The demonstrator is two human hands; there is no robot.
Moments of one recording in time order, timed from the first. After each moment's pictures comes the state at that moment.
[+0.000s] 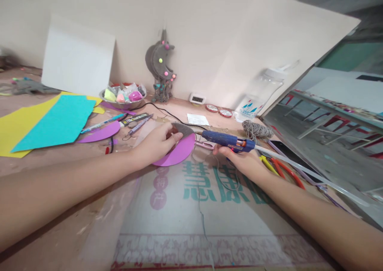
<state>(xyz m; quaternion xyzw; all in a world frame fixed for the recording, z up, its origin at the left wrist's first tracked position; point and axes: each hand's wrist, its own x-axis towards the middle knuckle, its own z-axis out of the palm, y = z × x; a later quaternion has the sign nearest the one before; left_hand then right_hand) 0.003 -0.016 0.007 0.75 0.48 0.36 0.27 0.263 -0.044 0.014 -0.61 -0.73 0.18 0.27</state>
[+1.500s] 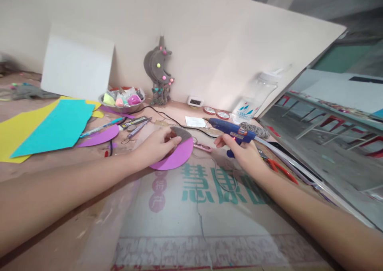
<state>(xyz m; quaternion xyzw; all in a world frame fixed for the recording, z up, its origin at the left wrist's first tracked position) 0.003 -0.010 -0.001 0.73 0.44 0.36 0.38 0.263 -0.037 0.024 -0.58 -0.70 0.19 0.38</state>
